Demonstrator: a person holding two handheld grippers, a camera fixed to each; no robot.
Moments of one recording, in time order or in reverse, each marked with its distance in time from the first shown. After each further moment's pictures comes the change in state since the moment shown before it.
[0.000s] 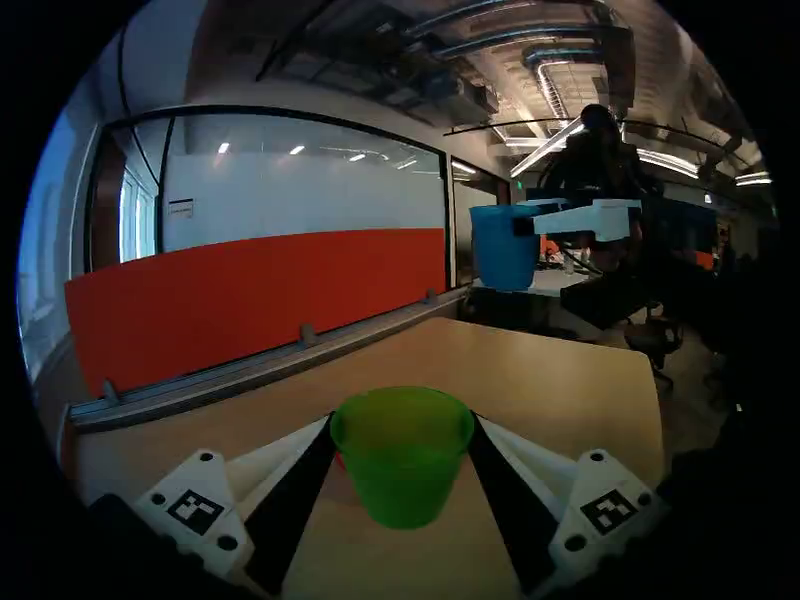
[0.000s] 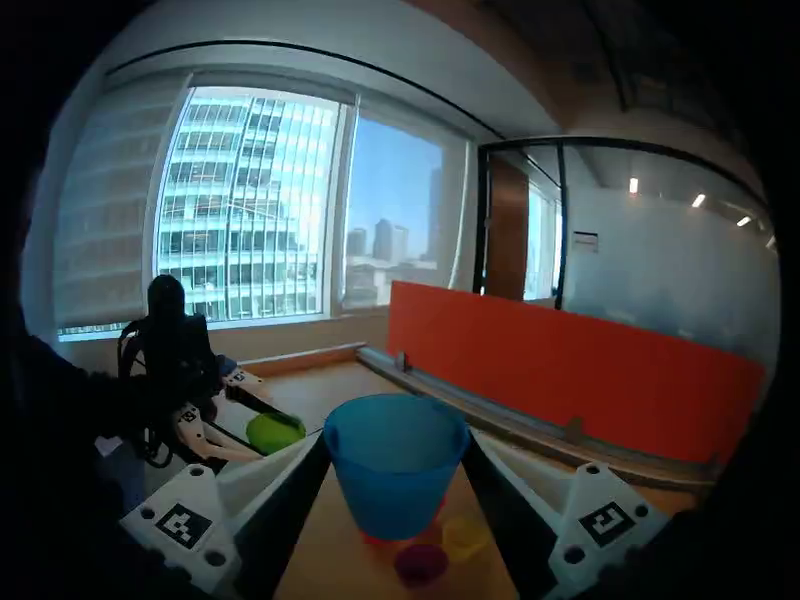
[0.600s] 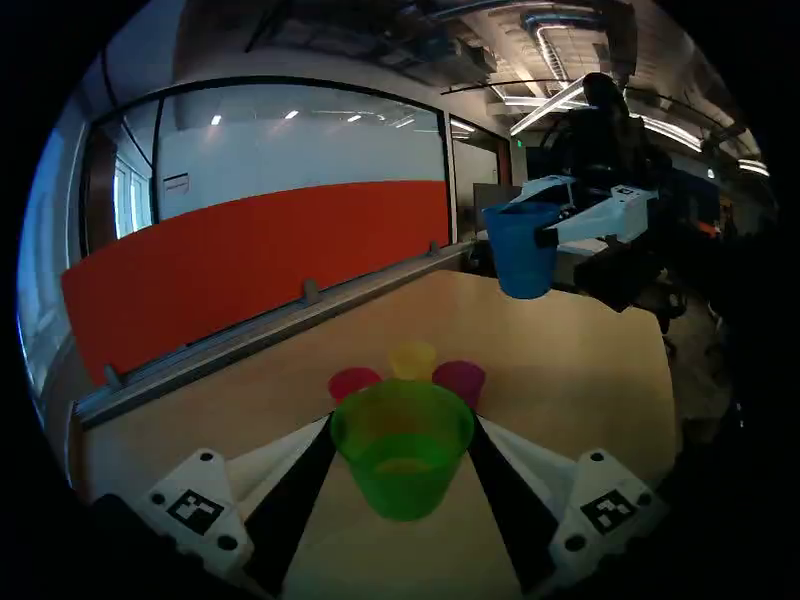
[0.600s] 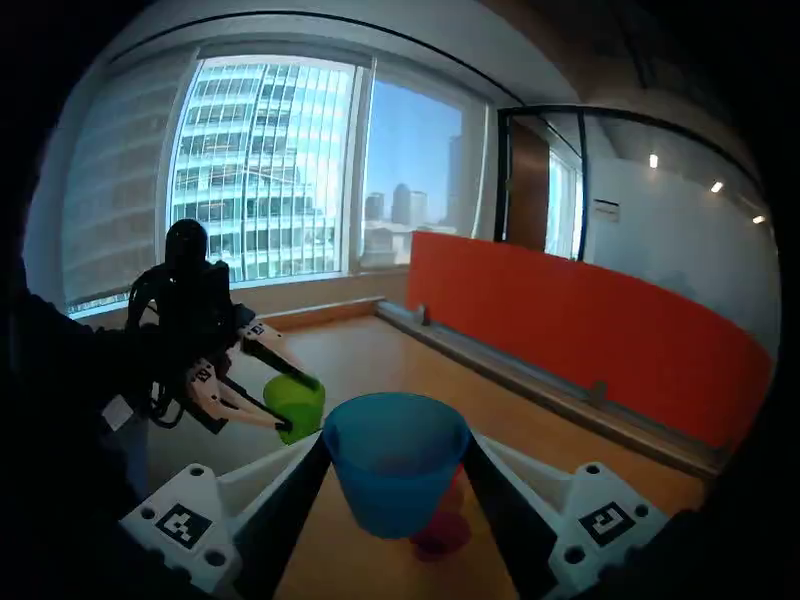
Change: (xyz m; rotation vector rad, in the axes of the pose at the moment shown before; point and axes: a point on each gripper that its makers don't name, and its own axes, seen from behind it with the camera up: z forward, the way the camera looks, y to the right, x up) left arm -0.046 -0.012 0.010 0.005 -0.151 0.032; right arm -0.068 -0.016 0.013 0.065 -0.127 -0.009
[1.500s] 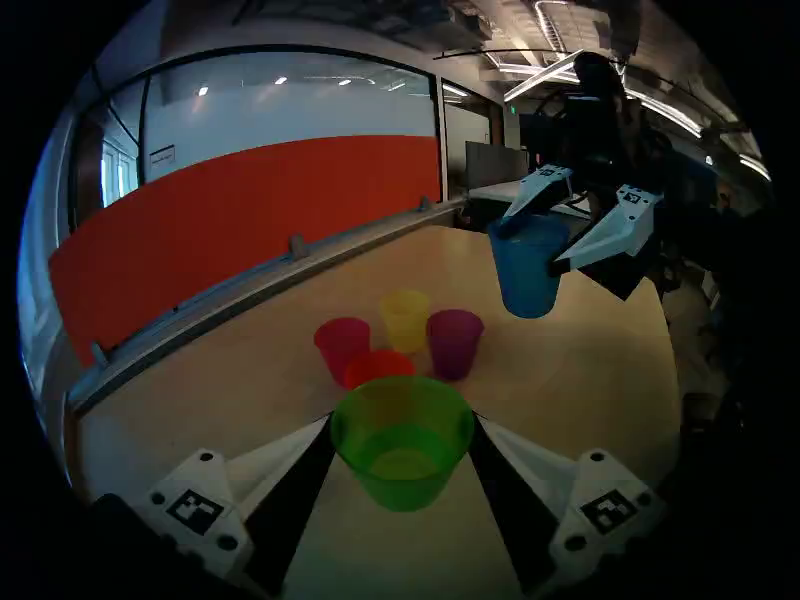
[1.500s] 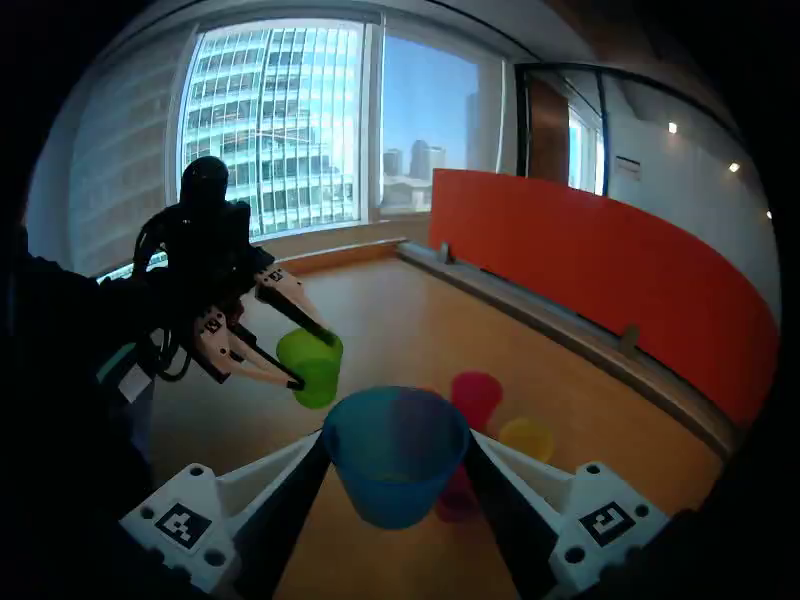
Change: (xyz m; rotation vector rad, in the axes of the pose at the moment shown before) left arm -0.050 0.007 0.014 -0.038 -0.137 0.010; right arm -0.081 -0.014 0.020 0.073 -0.171 0.011
